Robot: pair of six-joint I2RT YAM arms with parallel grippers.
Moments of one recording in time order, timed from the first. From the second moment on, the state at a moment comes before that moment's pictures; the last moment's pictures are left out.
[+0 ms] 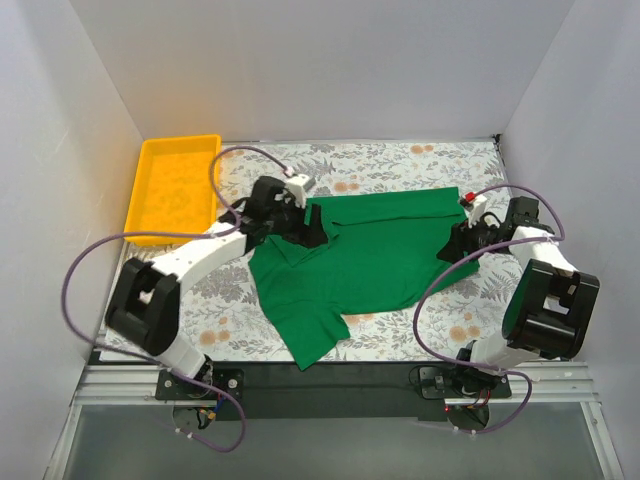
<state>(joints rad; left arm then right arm) -0.55 1.67 1.10 -0.20 0.40 -0.18 -0.32 1.51 0.90 -0.54 -0.90 -0.67</state>
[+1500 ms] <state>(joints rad) -0.23 0.84 0.48 -0.31 0.57 -0.85 -0.16 1.70 1.00 -0.55 -0.48 -0.57</state>
